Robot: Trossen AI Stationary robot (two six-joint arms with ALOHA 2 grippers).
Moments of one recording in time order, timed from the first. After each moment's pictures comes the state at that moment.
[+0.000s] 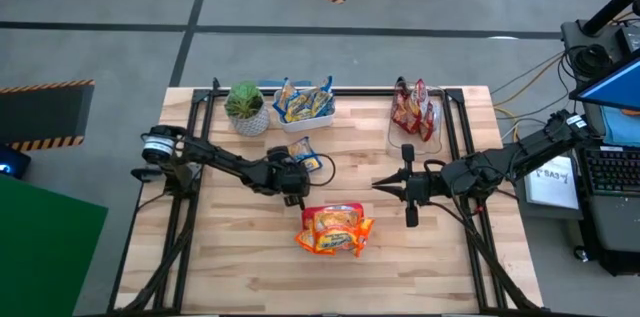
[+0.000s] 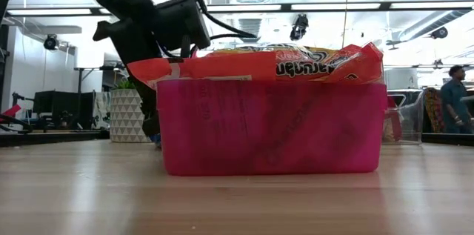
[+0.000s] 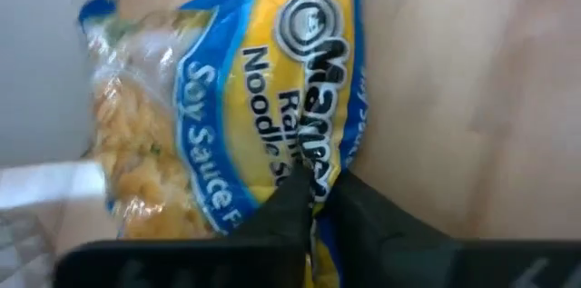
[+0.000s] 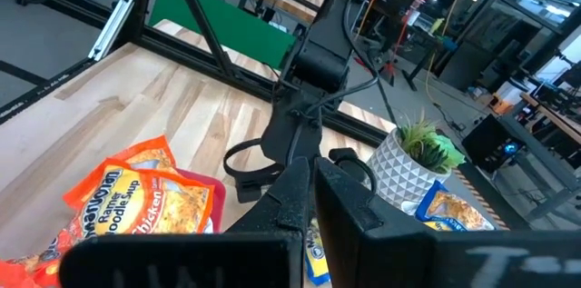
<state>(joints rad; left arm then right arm) -0.08 1.81 0.91 -0.34 -0.55 -0.24 0.40 0.99 0.77 0.01 0.40 -0.34</state>
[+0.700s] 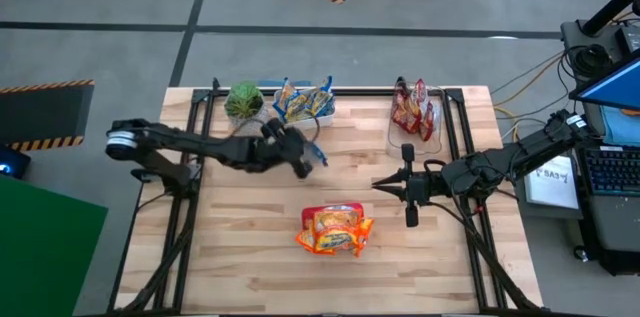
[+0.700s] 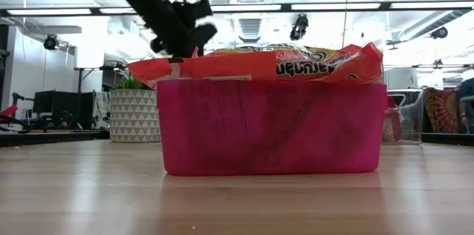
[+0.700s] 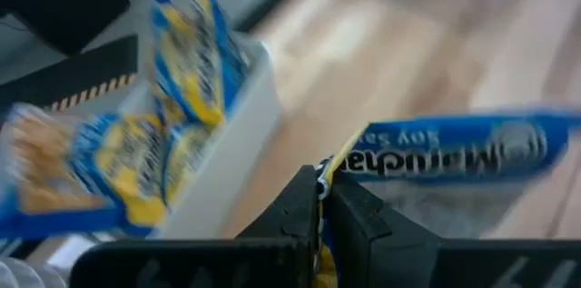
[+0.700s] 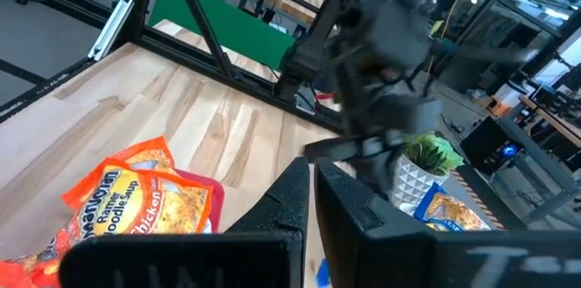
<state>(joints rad) 0.03 1.50 0.95 -0.21 -0.62 -0.27 0.40 0.99 0.77 0.01 0.39 -0.35</state>
